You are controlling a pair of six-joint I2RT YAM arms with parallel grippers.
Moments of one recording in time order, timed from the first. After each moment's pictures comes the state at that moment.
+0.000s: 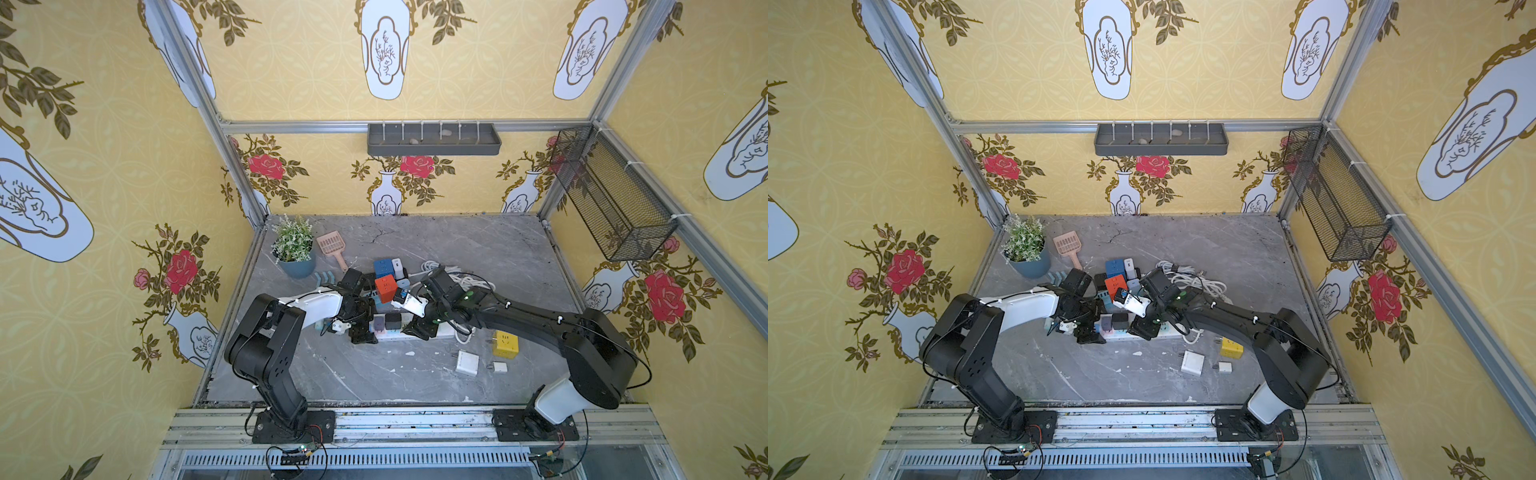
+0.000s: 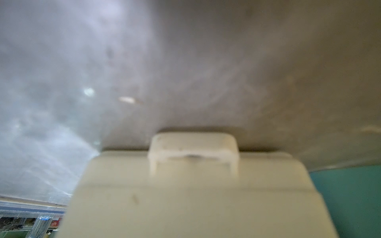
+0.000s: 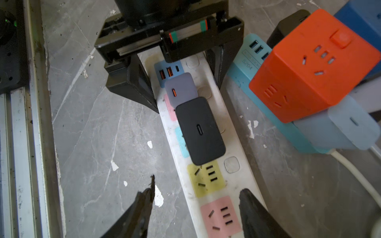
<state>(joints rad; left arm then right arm) -0.47 1.72 0.87 -0.49 0.41 -2.07 0.87 1.61 1.02 -0.38 -0.33 -0.41</state>
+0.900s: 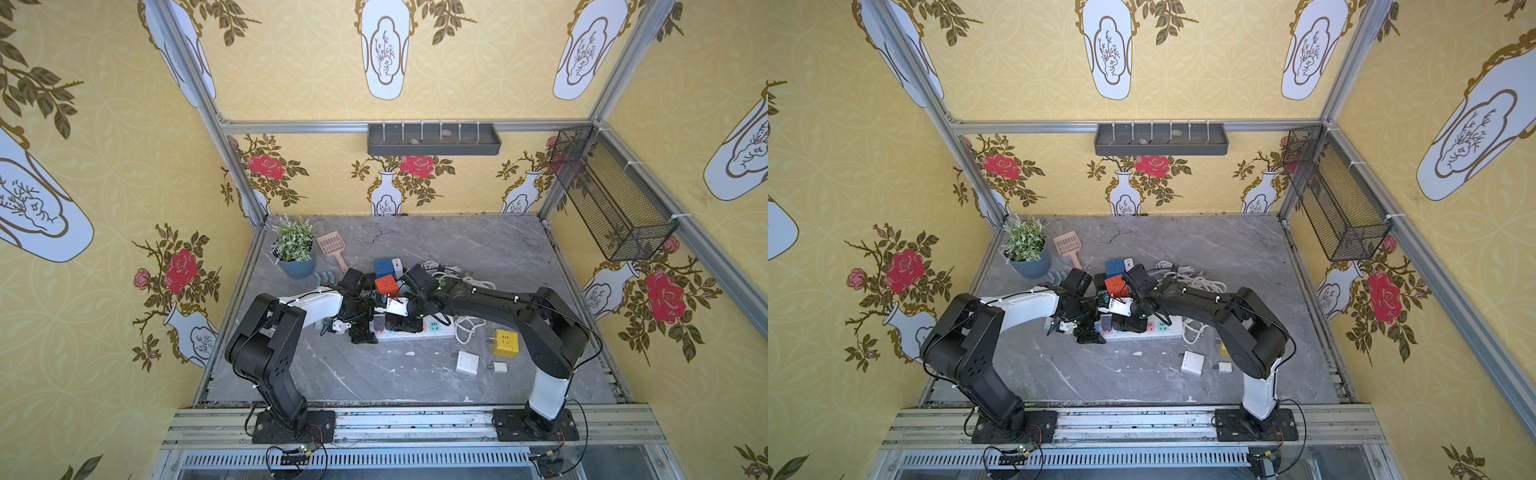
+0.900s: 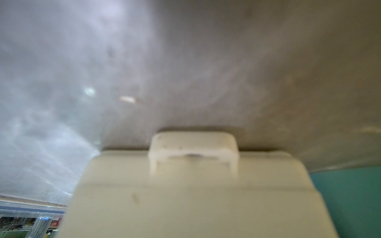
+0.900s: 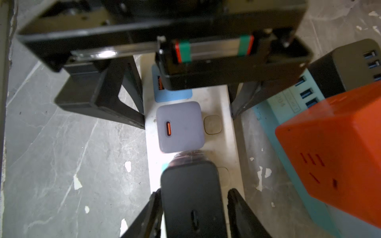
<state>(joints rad) -0.47 1.72 0.87 -0.50 0.41 -2.07 0.91 1.85 1.20 -0.43 -0.34 -0.61</state>
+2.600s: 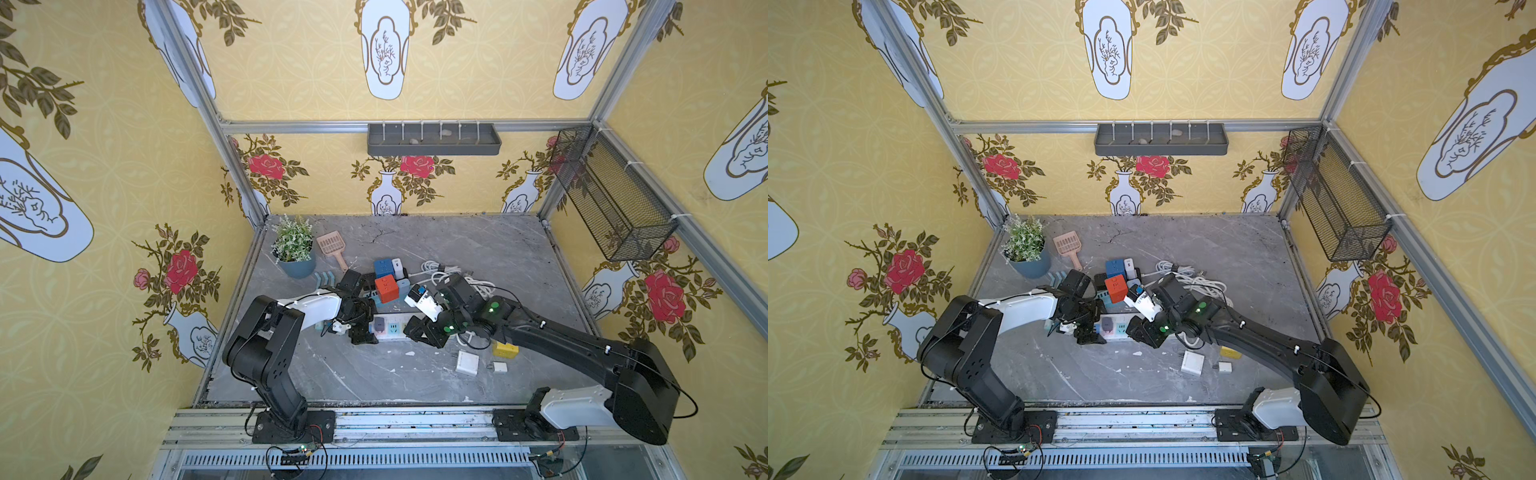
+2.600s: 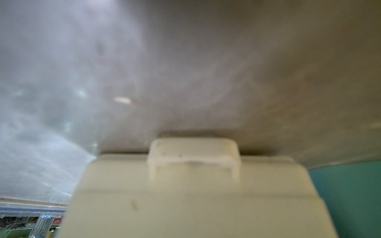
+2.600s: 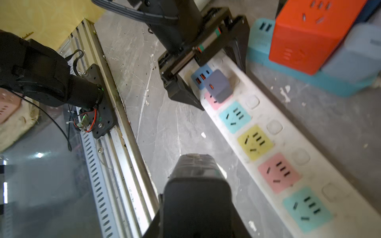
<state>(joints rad) -0.47 1.71 0.83 -0.44 0.43 -2.07 0.92 1.29 0.87 -0.47 -0.42 0.13</state>
